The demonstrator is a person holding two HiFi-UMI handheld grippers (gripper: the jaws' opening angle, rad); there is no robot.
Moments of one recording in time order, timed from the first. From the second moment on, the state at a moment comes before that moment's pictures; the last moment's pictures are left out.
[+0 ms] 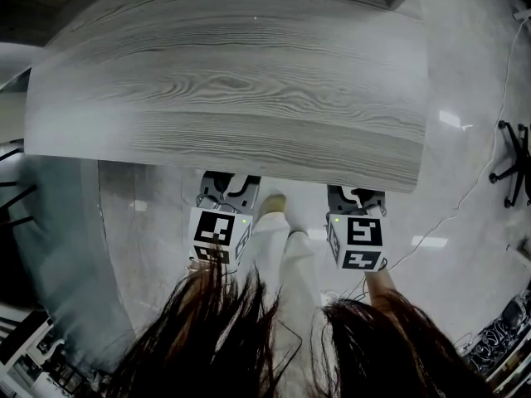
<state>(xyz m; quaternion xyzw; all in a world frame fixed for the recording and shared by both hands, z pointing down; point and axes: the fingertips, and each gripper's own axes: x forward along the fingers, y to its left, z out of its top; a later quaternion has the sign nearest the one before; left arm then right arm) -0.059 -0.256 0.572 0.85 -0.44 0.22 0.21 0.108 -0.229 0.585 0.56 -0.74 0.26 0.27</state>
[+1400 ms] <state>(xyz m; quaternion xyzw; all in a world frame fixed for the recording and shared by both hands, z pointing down) -0.050 -0.257 0.569 0.84 -0.47 0.19 0.22 0.107 -0.231 0.584 0.58 -0.74 0.25 0.24</state>
